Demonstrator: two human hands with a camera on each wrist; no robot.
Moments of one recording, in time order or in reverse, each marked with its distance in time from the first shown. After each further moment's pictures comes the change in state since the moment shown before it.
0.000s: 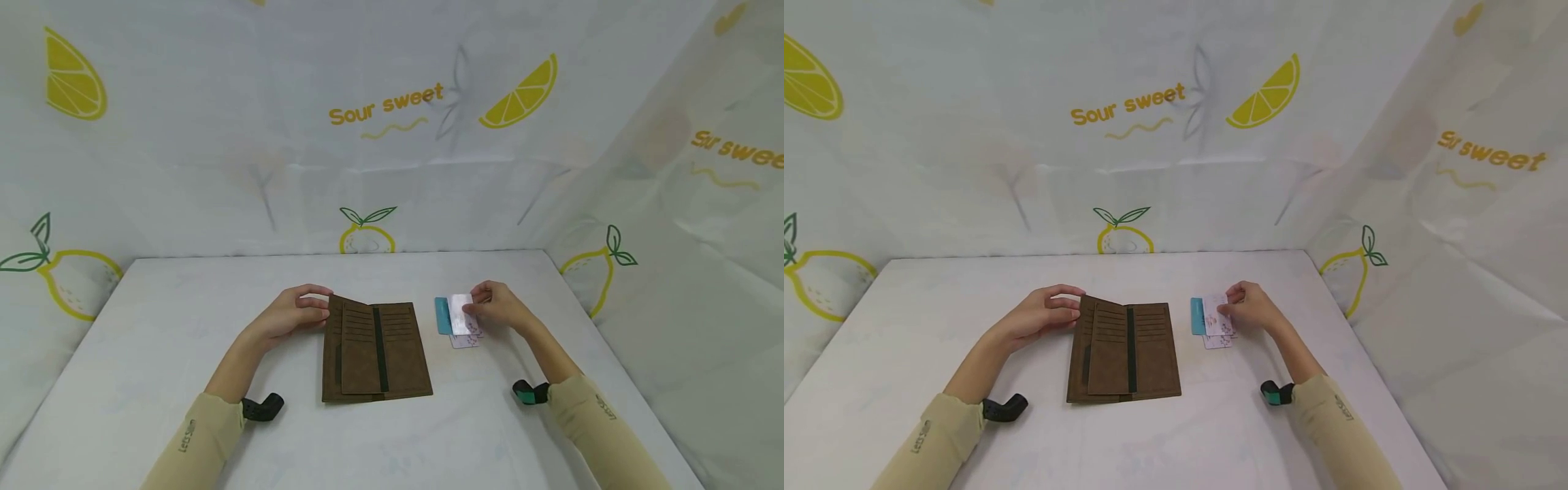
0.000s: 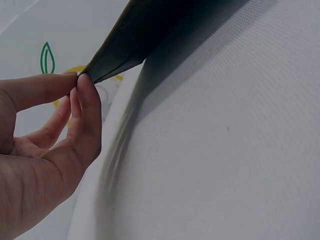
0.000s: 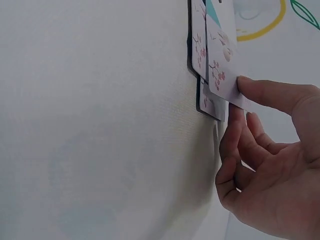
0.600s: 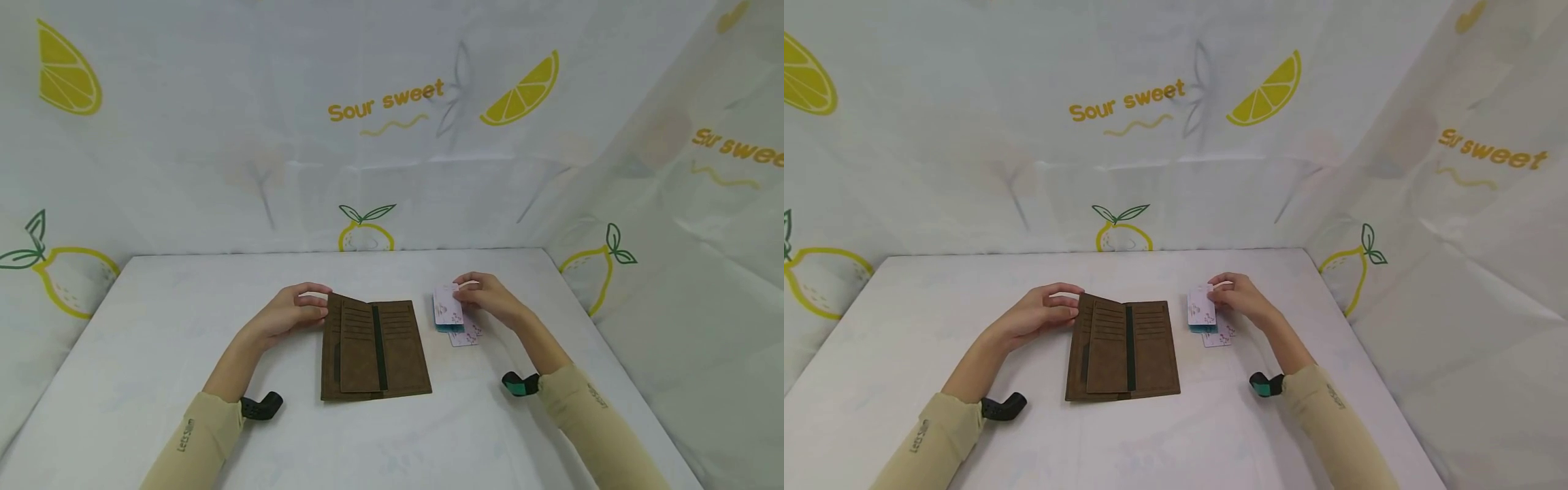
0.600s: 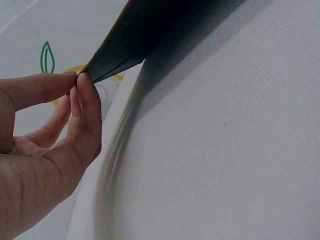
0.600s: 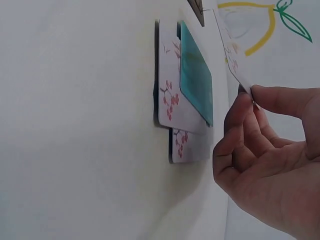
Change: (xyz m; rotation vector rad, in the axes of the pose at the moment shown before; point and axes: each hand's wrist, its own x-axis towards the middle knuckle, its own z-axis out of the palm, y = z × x) left_hand -0.001 0.000 -0.001 -0.015 -0.012 0.006; right_hand 0.007 -0.026 0.004 0.187 -0.078 0.024
